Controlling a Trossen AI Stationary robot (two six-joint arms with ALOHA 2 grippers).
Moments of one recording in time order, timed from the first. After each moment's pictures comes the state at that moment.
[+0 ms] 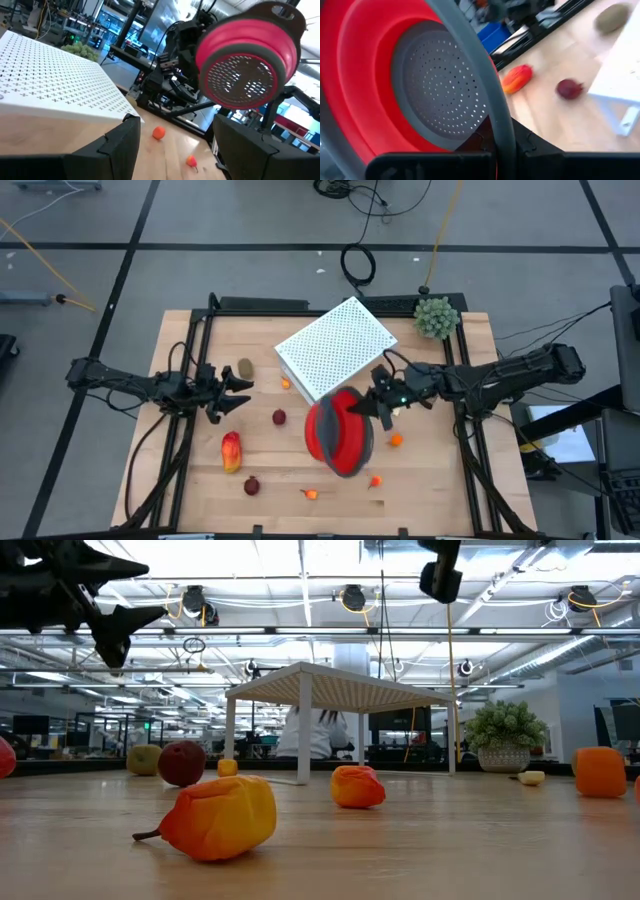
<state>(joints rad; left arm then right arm) -0.20 0.27 0.02 0.42 -0.21 -0.46 0.13 1.17 0.83 0.12 -0.09 0.78</state>
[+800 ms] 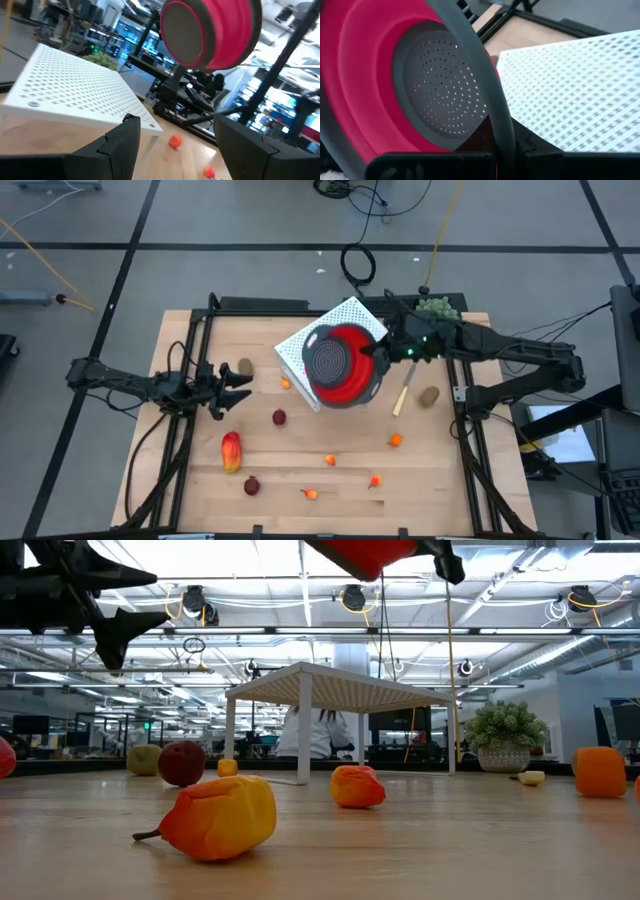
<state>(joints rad) -0.20 0.27 0.02 0.42 -0.33 -0.43 -0.17 1.19 1.27 -0.57 0.04 0.69</state>
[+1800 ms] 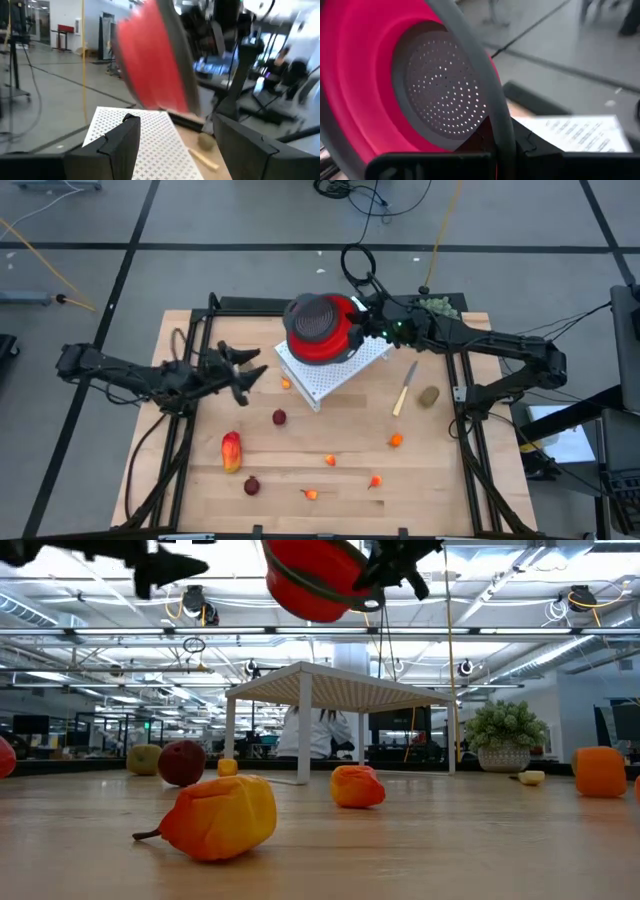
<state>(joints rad) -0.20 0.77 0.47 0.42 -0.62 -0.11 -0.24 1.36 1.28 -0.27 0.34 0.43</state>
